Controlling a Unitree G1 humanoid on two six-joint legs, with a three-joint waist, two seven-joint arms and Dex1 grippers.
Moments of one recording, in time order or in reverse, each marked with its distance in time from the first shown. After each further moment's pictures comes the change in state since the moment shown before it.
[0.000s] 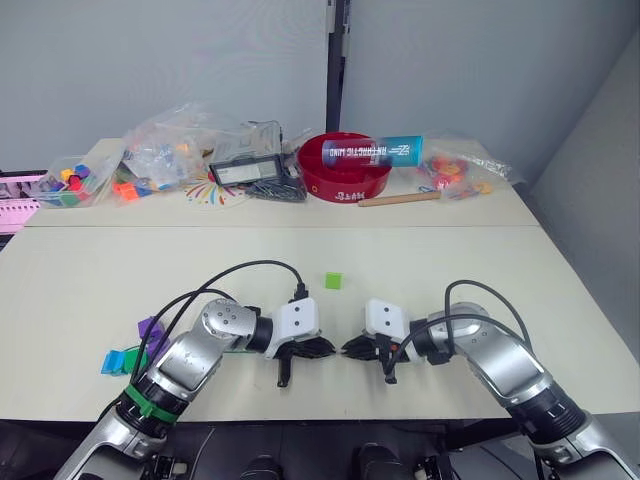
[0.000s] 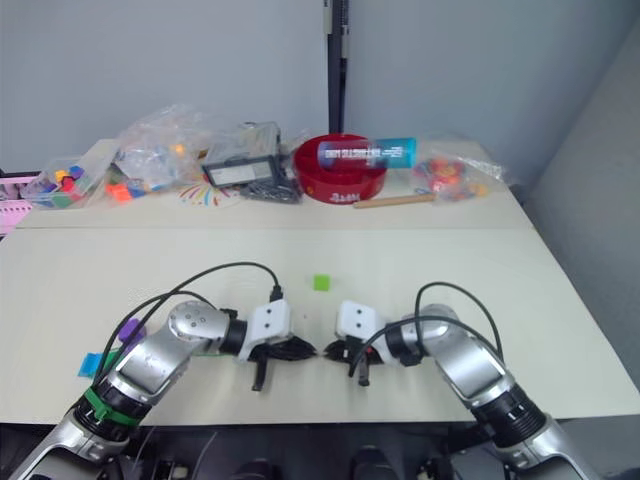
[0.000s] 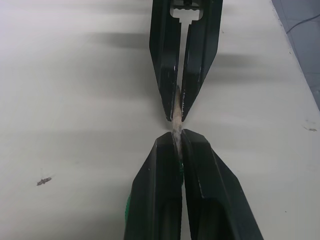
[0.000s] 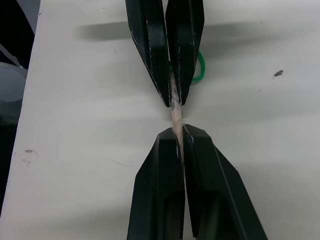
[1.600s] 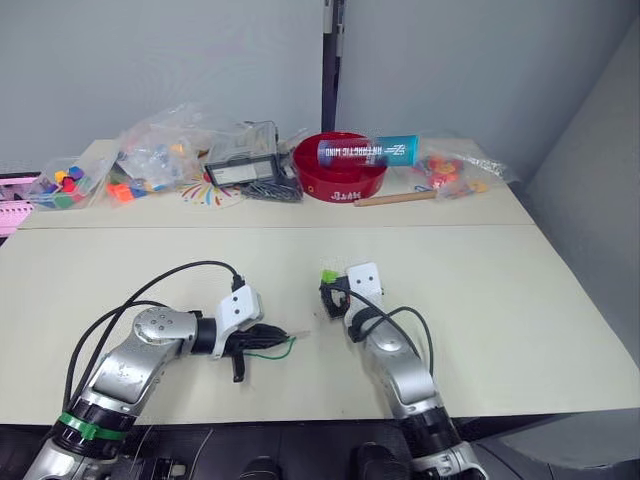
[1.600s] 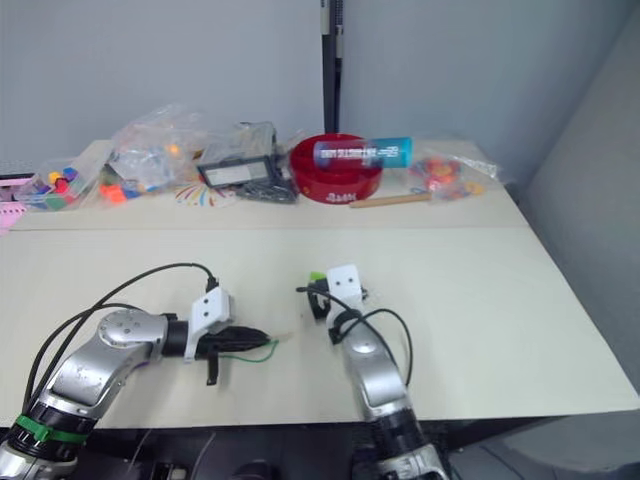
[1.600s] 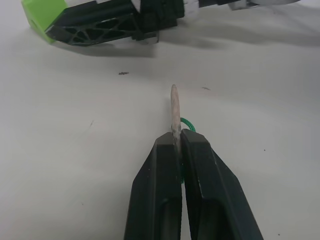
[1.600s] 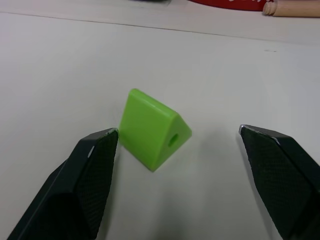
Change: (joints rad) left arm 0.187 0.143 0.263 -0.025 -0.132 0.027 0.020; right arm 0.031 0.750 -0.221 0.412 -0.203 -0.226 -1.105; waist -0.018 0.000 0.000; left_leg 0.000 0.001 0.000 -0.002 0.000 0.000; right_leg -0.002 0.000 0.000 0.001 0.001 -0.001
